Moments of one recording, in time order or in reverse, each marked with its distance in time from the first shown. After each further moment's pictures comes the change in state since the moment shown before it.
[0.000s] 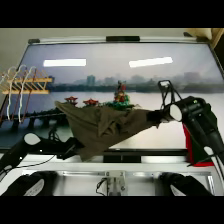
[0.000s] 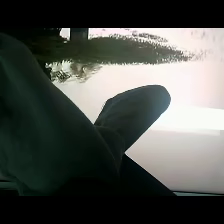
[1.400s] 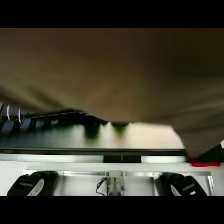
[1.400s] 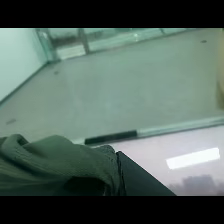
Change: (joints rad) left arm 0.028 0.291 1.551 0.443 -0.031 0.031; right arm 0.001 0.526 0.756 -0.227 0.037 0.070
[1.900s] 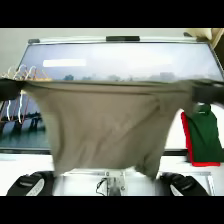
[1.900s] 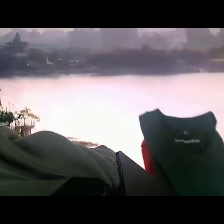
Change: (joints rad) left arm 0.001 -0.078 -0.647 0.227 -0.026 -0.056; right arm 0.000 -0.298 -0.392 -0.115 0.091 -0.045
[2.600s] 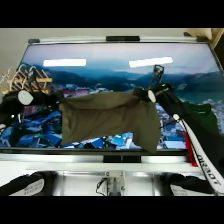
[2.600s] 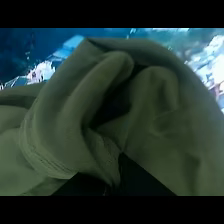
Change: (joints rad) left arm 0.000 -0.520 -0.188 -0.098 0.265 -0.175; right arm -0.002 -0.660 -0.135 0.273 -0.584 0.436
